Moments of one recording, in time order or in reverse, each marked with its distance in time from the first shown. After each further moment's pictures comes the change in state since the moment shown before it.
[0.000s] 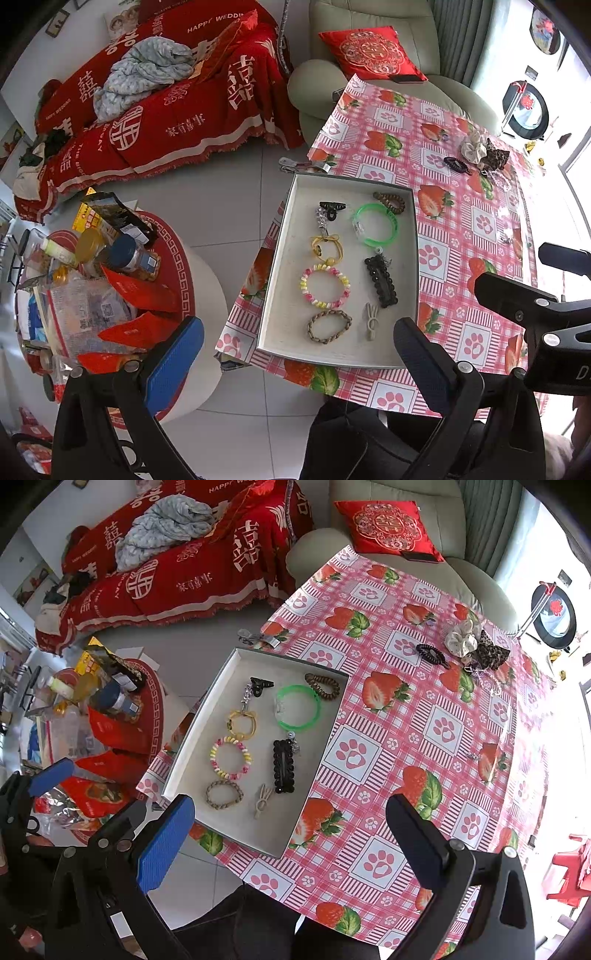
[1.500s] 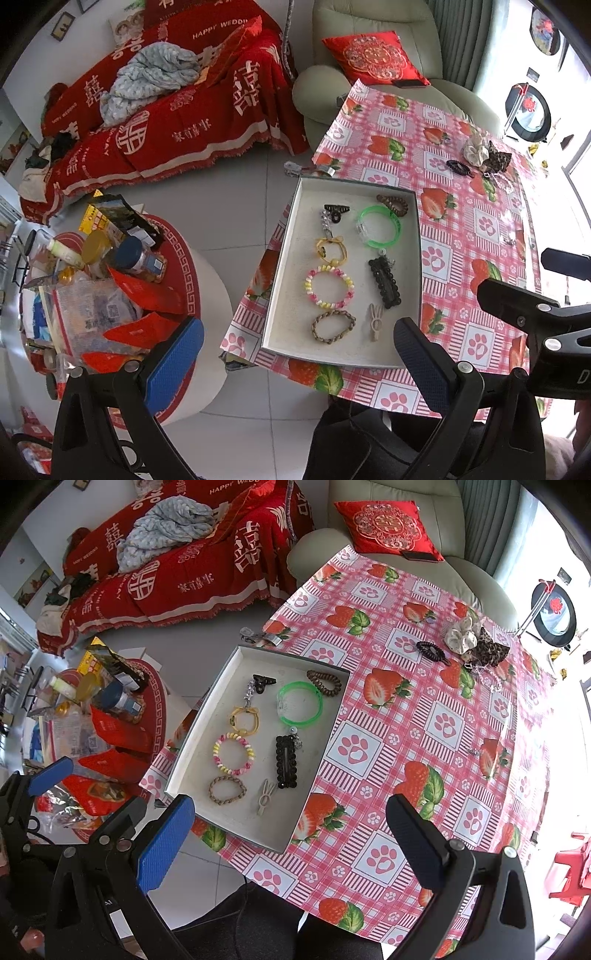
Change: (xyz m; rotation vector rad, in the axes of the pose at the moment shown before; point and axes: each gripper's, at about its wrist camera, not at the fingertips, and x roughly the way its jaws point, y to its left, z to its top) left arm -0.008 0.003 -0.007 0.002 -0.026 0.022; right arm -0.001 -0.001 -0.003 0.001 -0.002 0.006
